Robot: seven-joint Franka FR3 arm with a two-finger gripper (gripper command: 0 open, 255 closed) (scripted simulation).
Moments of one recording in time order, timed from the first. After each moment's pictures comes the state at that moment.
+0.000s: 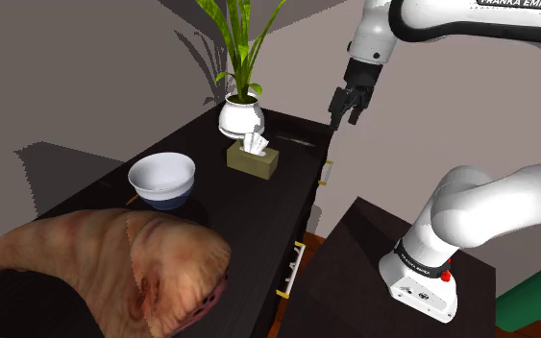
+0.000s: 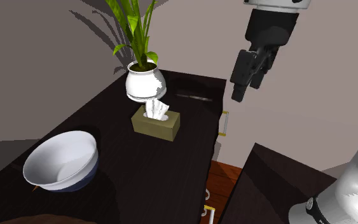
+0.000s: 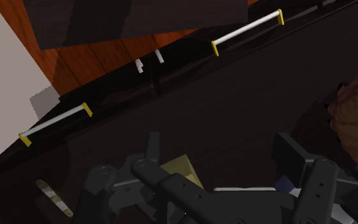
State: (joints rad) arm -0.01 -0.77 0.02 -2.40 0.12 1.64 0.15
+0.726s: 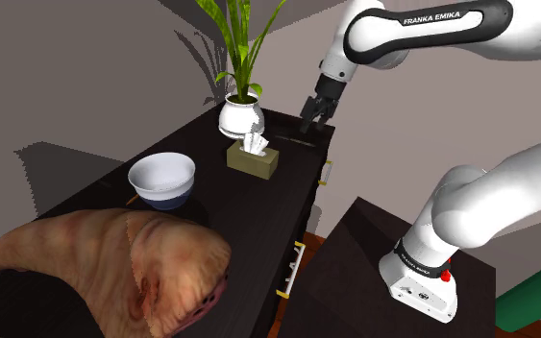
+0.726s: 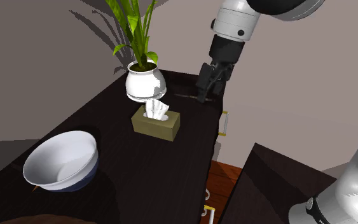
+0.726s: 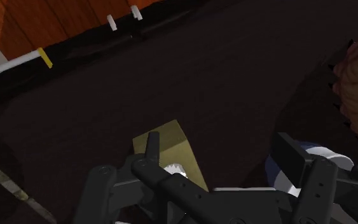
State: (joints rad) arm 0.02 -0.52 -0.10 -2.41 0.20 1.98 -0.05
